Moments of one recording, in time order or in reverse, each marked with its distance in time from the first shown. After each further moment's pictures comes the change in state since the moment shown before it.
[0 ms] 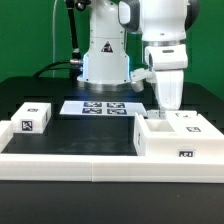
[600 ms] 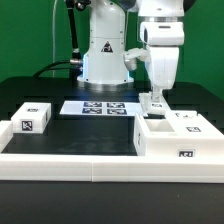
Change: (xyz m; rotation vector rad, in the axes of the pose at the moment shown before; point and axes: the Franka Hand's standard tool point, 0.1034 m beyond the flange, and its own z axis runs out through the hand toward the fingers) arm -0.022 0.018 -0.047 -0.009 -0.061 0.008
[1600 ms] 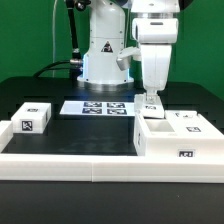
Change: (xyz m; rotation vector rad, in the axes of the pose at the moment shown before) arm -0.010 0.033 -0.003 -0.007 0.009 0.046
